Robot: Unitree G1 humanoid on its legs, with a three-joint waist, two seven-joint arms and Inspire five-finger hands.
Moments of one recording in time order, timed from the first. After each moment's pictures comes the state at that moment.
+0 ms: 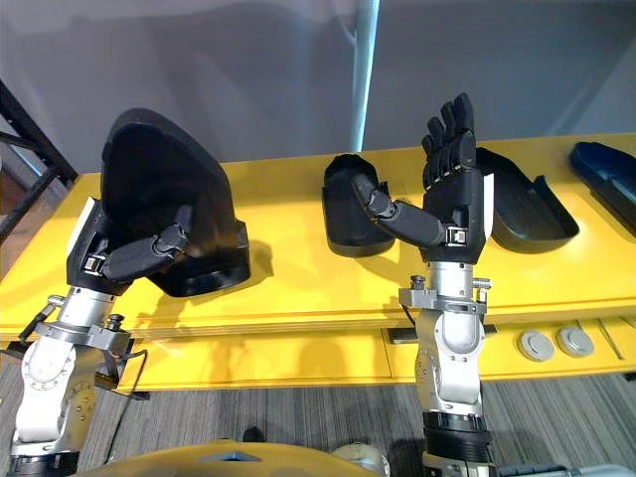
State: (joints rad) left arm 0.18 0.31 0.20 -0.33 -0.35 -0.17 -0.34; right arm 0.00 -0.22 -0.14 -0.18 0.32 -0.40 0.07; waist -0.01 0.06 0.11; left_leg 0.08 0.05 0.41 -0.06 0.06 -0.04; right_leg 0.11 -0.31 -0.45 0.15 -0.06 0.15
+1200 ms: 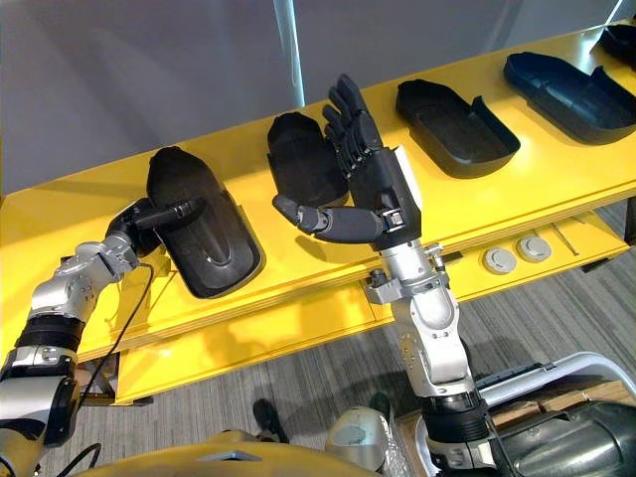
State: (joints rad) left arm -0.50 0.48 0.11 0.57 -0.53 0.34 -0.30; right arm -0.10 -0.34 0.08 -0.29 0.40 -0.28 0.23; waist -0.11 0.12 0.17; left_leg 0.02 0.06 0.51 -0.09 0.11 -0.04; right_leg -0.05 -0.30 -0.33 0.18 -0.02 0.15
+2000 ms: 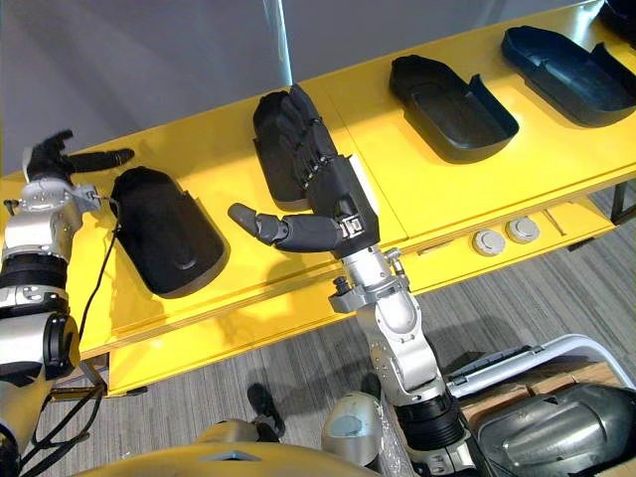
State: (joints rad) left arm -0.84 0.53 0.24 0.70 -0.11 0.35 0.28; right arm -0.10 -0.26 0.23 -0.32 0.40 -0.22 0.17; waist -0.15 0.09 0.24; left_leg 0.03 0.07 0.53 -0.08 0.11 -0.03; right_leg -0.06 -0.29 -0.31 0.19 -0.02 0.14
